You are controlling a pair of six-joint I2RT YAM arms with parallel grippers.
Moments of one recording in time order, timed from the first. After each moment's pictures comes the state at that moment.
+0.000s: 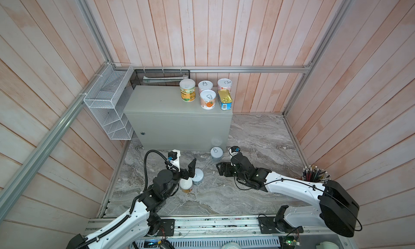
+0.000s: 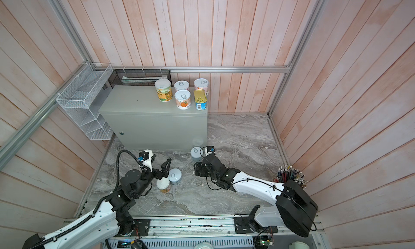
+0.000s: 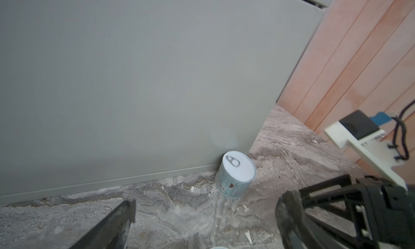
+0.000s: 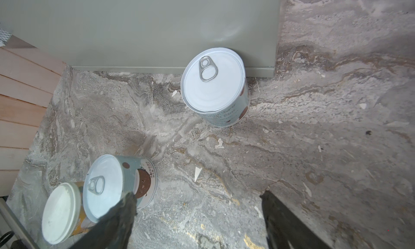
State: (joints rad) left arm -0.71 0.72 0.28 0.29 -0.26 -0.24; right arm 0.89 1.31 0.68 -0.06 0.17 0.72
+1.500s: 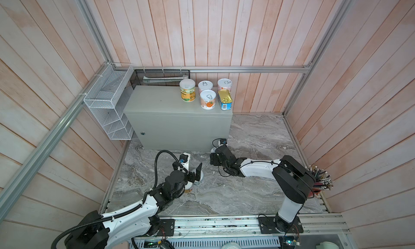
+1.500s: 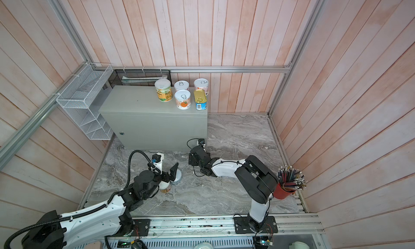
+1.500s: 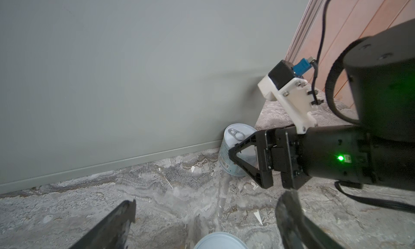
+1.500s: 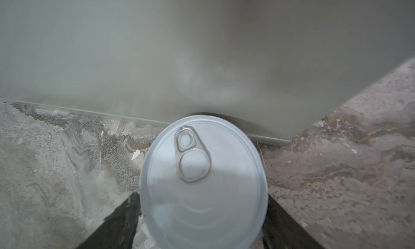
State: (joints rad) left arm -0.81 0.94 0.28 0.41 -0.38 -0.21; right arm 0.84 1.80 0.94 0.11 0.31 0.63
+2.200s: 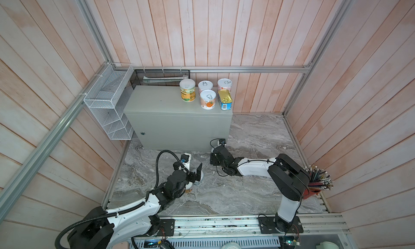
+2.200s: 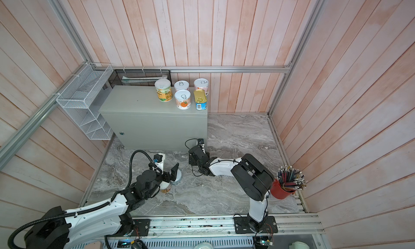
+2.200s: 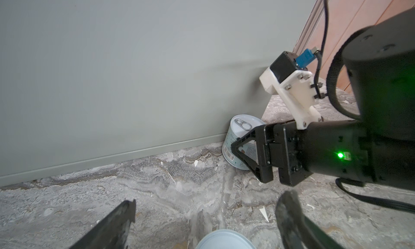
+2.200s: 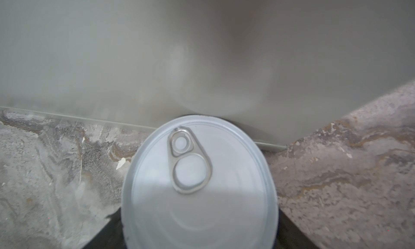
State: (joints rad) left arm -0.81 1.00 0.28 0.42 -0.40 -0.21; right arm 0.84 1.84 0.97 0.10 0.36 0.62
